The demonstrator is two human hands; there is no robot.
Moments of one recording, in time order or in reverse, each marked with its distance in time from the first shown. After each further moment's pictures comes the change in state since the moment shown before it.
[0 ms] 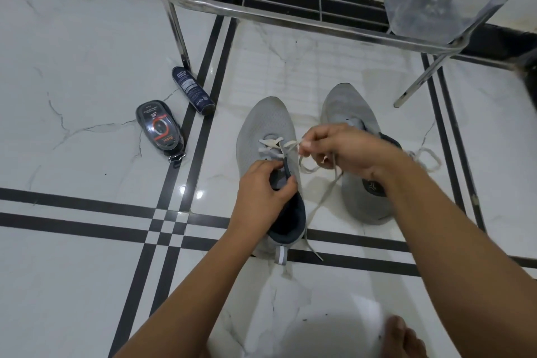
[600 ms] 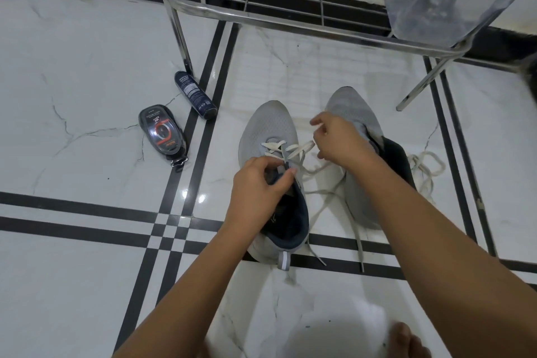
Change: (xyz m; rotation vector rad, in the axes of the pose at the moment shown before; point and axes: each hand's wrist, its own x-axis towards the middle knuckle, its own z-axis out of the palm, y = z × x) left_hand 0.011 -0.001 -0.009 -0.091 0.040 -0.058; right_hand 0.039 0.013 0.005 -0.487 0.434 -0.032
